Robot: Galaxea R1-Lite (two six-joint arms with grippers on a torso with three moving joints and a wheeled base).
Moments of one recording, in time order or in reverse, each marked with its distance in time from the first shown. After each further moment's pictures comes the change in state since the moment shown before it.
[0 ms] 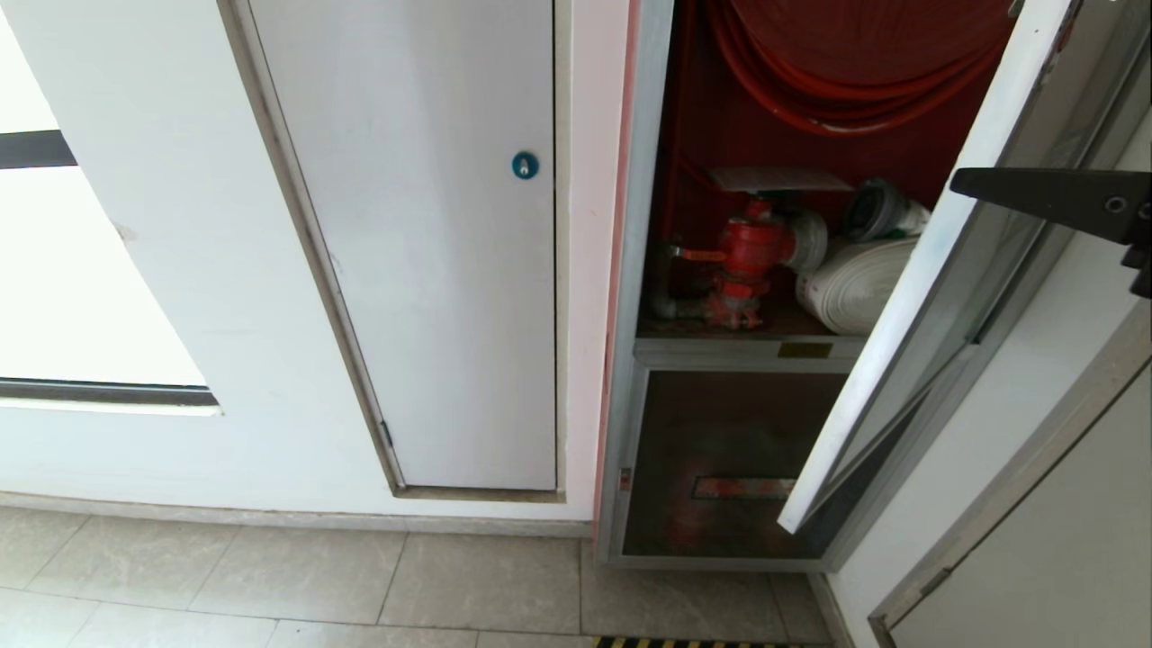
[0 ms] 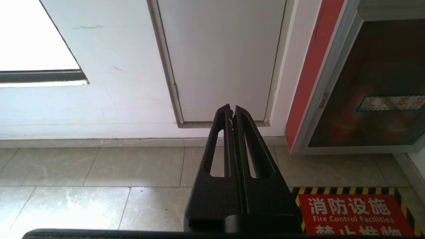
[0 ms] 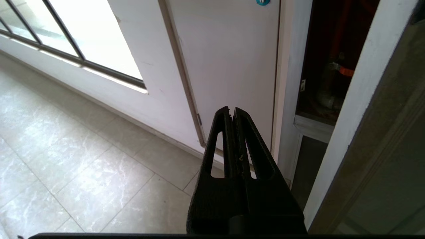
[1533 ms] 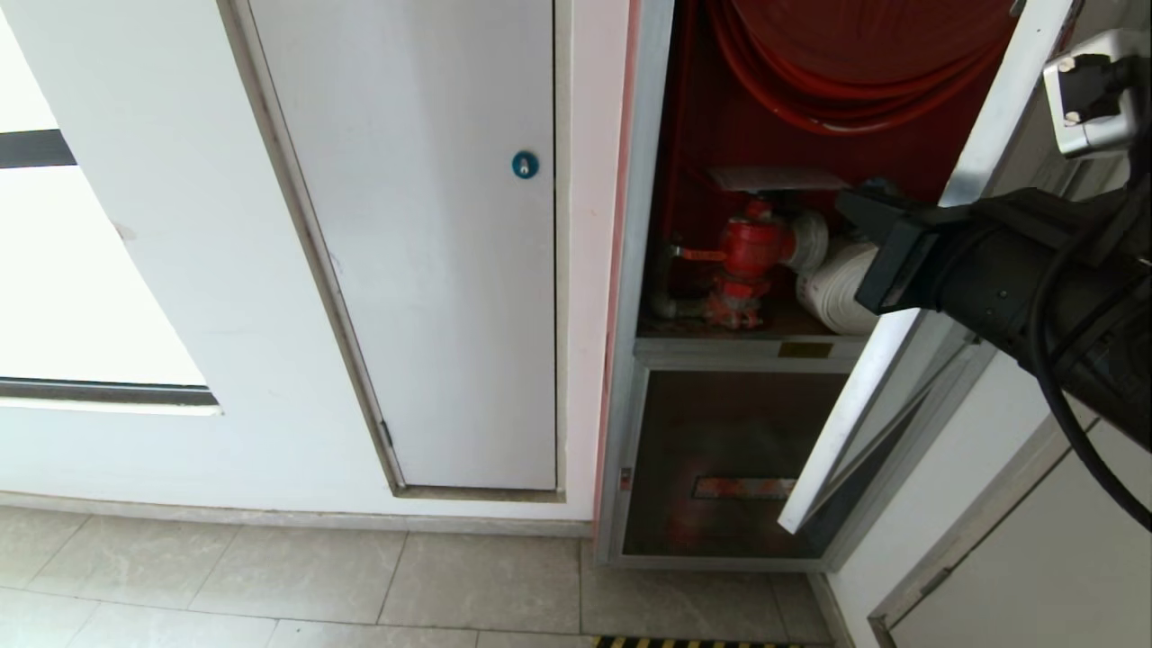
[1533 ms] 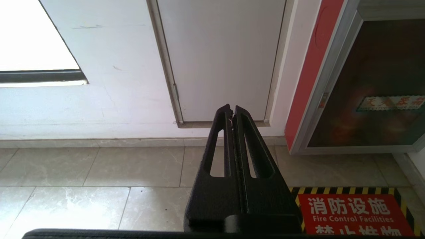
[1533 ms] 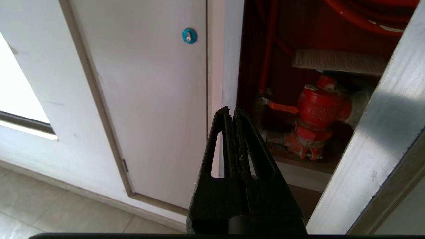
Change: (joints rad) left arm 0.000 0.000 0.000 0.000 0.000 0.000; right arm 0.136 0.233 0.230 -0.648 -0.423 -0.206
